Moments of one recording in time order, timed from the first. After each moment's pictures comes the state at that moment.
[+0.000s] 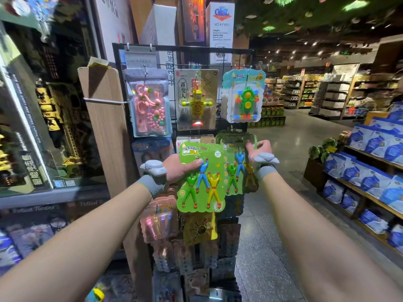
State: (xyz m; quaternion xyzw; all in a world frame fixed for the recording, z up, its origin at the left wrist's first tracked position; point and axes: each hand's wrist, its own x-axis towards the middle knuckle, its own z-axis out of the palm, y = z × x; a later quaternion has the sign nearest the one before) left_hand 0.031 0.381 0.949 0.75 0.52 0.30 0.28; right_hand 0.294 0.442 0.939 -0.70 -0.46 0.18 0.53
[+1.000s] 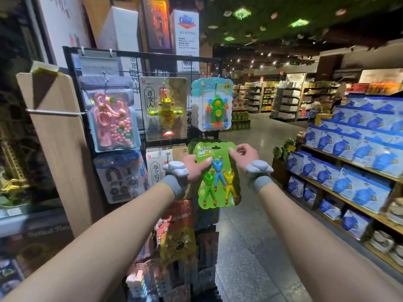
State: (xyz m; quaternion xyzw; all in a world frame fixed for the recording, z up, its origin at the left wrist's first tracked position) left_hand 0.138 0.428 0.951 0.74 0.53 0.33 0.25; right_hand 0.331 0.427 0.942 -0.64 -0.51 0.15 0.55
